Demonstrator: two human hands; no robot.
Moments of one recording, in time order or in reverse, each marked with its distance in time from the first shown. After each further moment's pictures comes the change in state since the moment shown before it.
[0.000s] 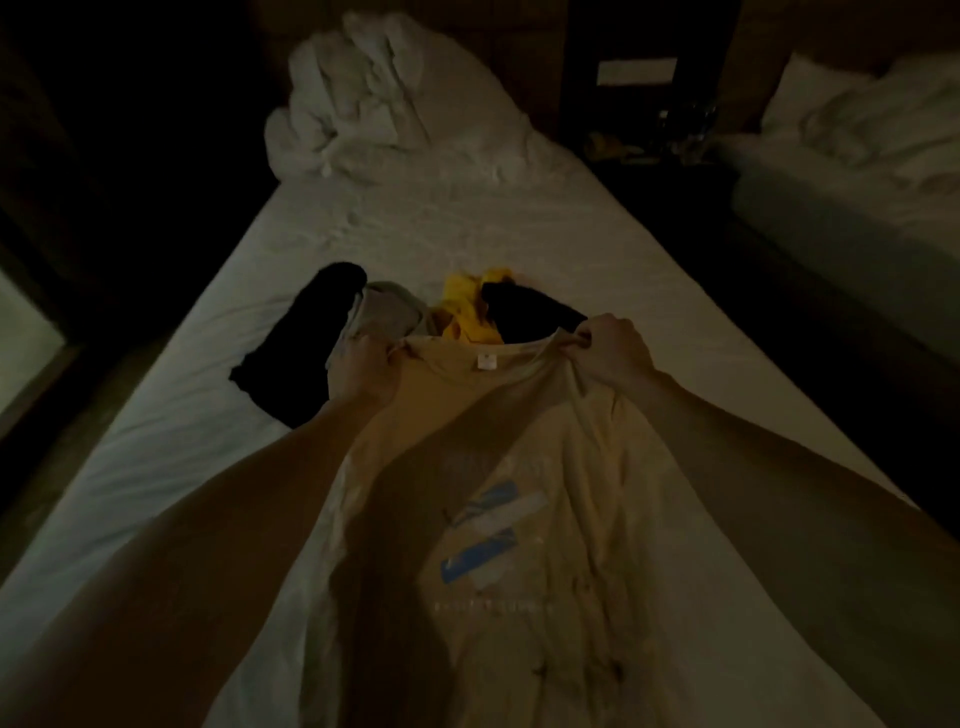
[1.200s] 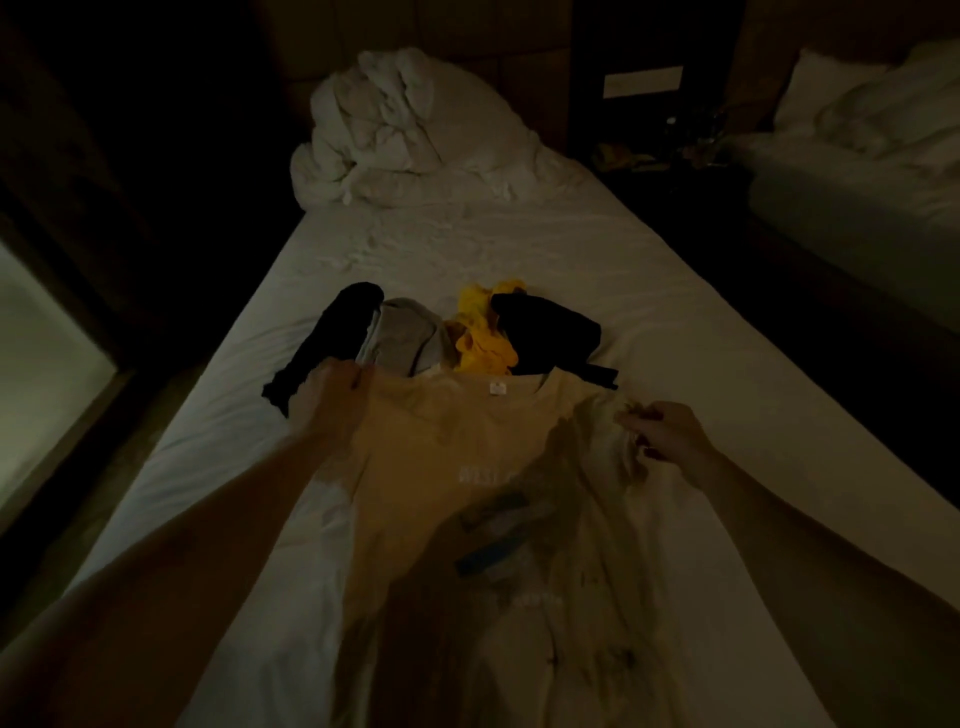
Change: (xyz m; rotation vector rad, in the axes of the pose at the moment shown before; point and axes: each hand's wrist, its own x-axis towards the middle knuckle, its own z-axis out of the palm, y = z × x) left_hand -0.029 -0.047 -0.040 -0.134 0.068 0.009; right_hand -0.070 0.092 0.026 0.642 -0.066 0.440
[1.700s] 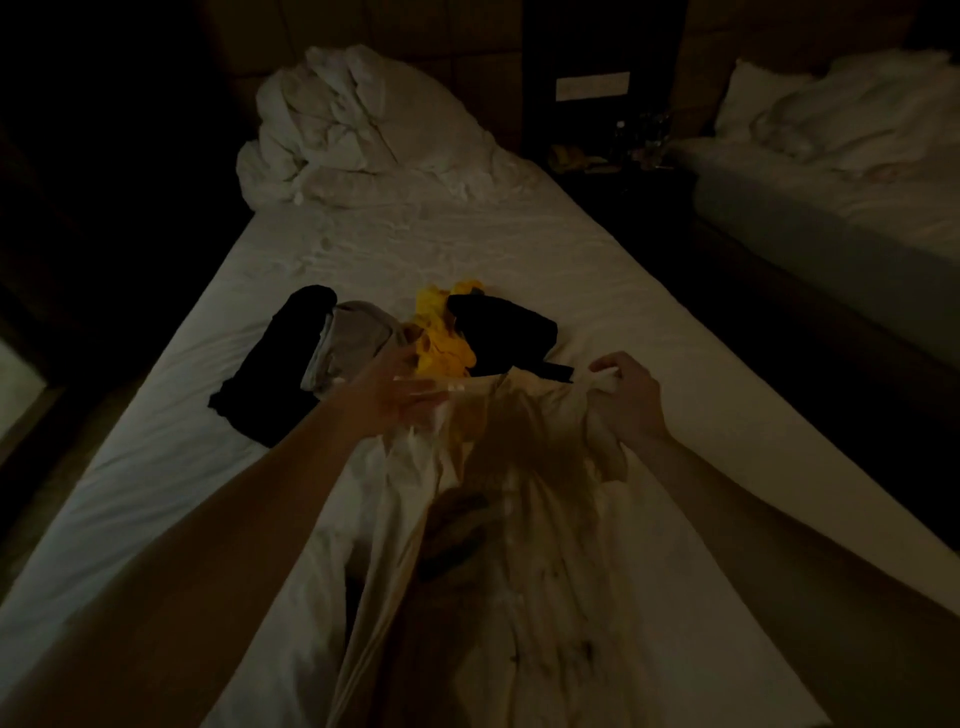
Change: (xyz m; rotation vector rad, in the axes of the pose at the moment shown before) left_hand -0.013 0.105 0.017 -1.230 -0.693 -0.587; right_hand -0.020 -0.036 -0.006 -0.174 0.256 -0.421
